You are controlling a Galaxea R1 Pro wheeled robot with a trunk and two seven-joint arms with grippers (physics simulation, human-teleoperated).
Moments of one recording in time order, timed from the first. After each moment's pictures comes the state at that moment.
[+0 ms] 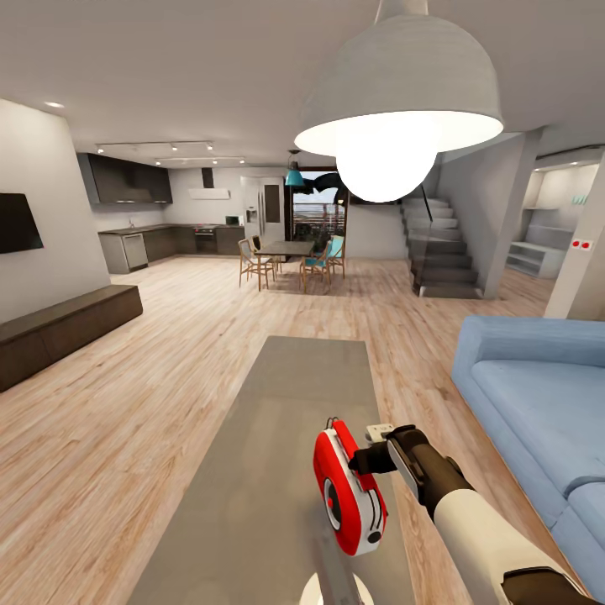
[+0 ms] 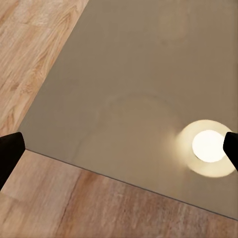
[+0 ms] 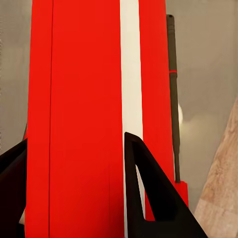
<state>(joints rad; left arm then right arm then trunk) 0.03 -0.07 0.00 -0.82 0.00 -0.08 0.25 -0.76 0.04 0.09 -0.58 0.07 0.76 0.28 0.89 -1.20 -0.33</state>
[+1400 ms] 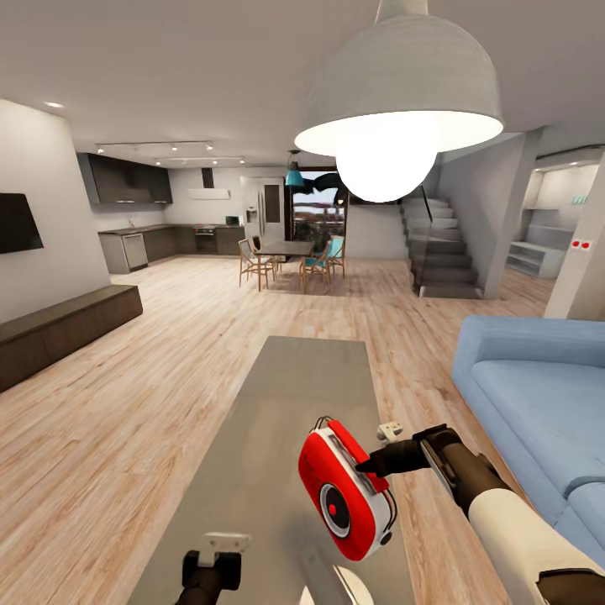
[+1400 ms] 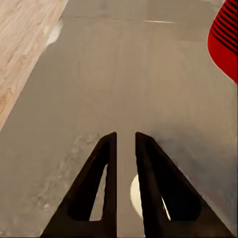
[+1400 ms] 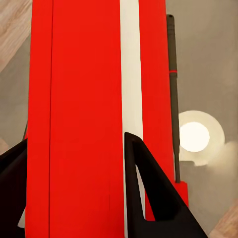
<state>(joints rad) 0.03 -0.07 -0.18 -1.21 0.00 0.09 0.13 -0.76 -0.10 0.09 -0.59 0.22 0.63 0.80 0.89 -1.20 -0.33</state>
